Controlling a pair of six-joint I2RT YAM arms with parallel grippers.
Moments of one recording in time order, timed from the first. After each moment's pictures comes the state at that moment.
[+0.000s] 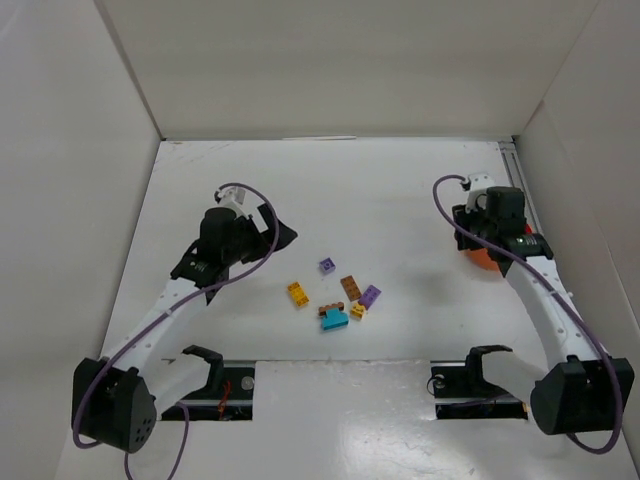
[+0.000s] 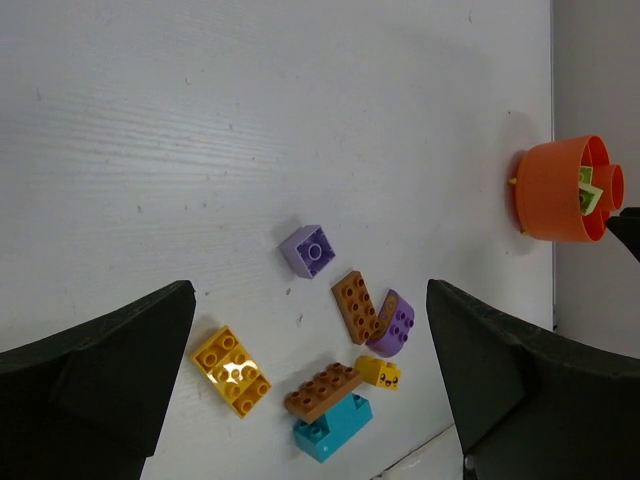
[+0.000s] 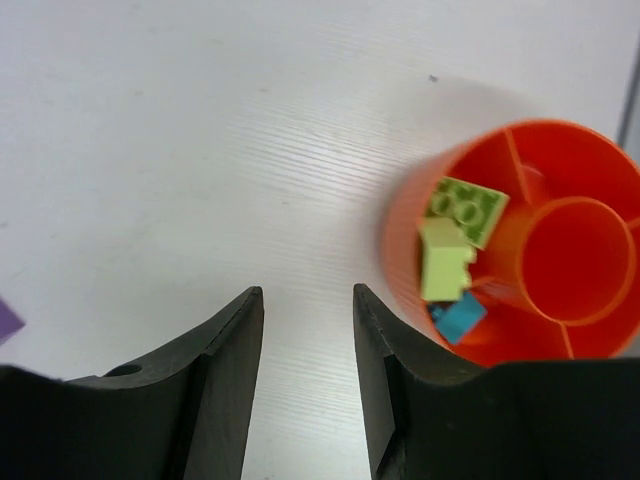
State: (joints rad) left arm -0.33 1.03 0.68 -0.16 0.22 -0.71; right arm 0.02 1.07 0.90 -0.54 -0.03 -0.18
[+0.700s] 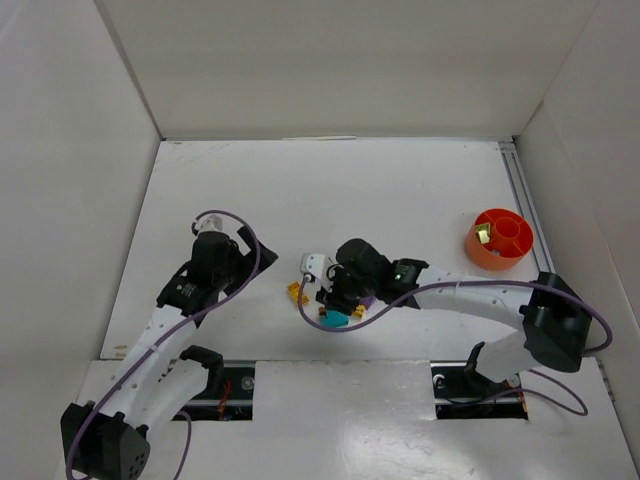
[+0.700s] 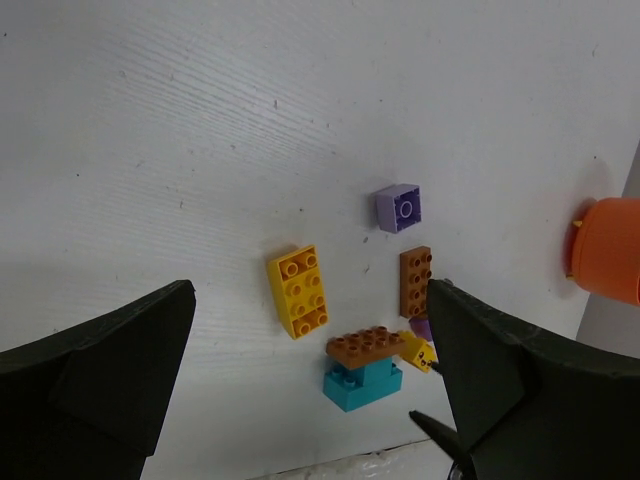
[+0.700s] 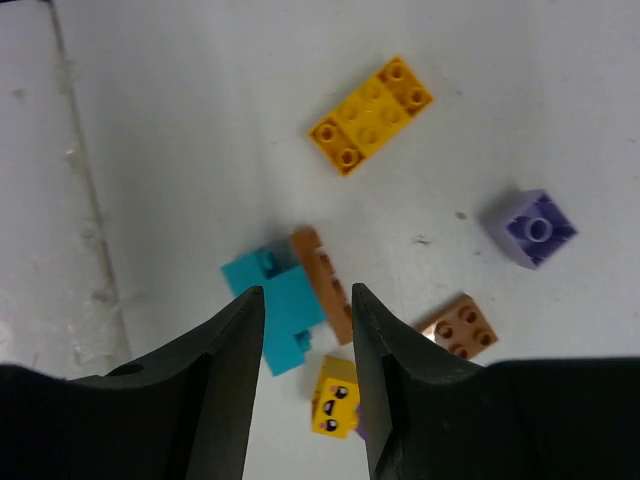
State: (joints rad) left arm -0.33 0.80 0.59 -0.49 0.02 -0.89; right arm 1.00 1.45 0.94 -0.25 -0.21 -0.30
